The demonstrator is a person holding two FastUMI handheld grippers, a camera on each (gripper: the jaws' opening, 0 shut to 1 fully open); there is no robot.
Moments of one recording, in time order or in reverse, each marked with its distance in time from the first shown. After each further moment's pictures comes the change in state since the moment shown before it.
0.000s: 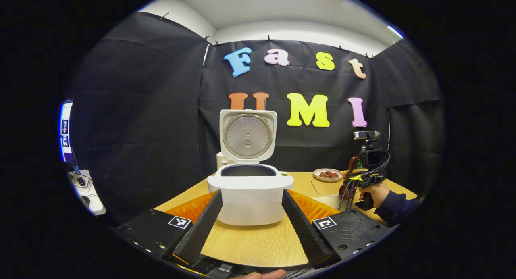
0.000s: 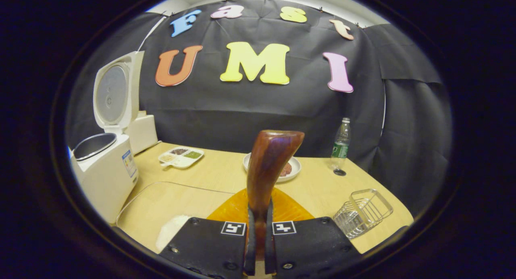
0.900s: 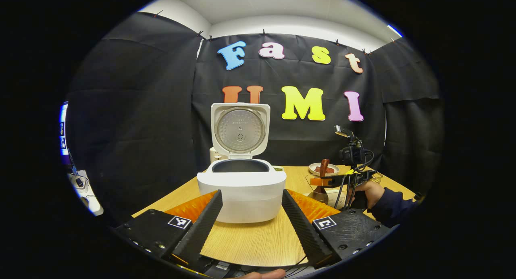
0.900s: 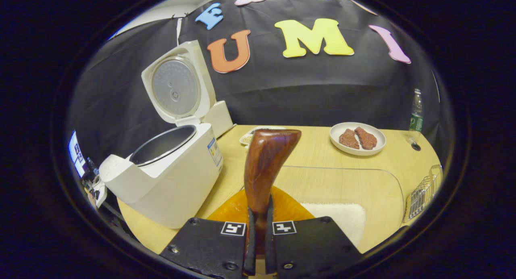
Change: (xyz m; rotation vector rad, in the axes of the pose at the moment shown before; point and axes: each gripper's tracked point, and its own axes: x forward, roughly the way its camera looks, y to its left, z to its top) left arm 0.007 -0.012 -0.006 0.018 0.046 -0.013; right arm -0.041 0.131 -0.021 0.034 0.249 0.532
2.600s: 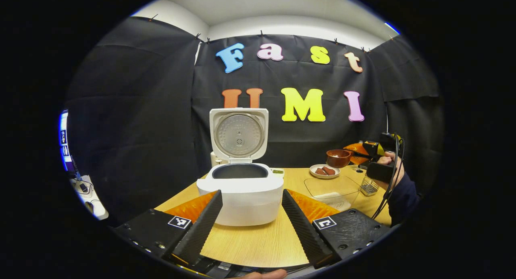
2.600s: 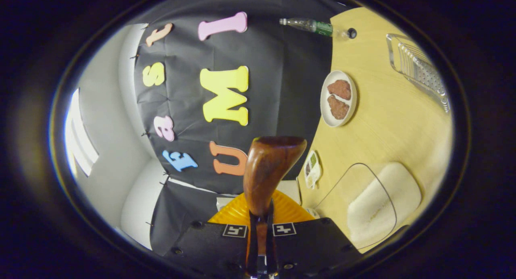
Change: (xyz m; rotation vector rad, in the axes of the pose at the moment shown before) left arm -0.005 0.001 0.016 0.011 -0.011 0.022; right arm -0.117 -0.068 0.139 1.177 -0.396 0.432
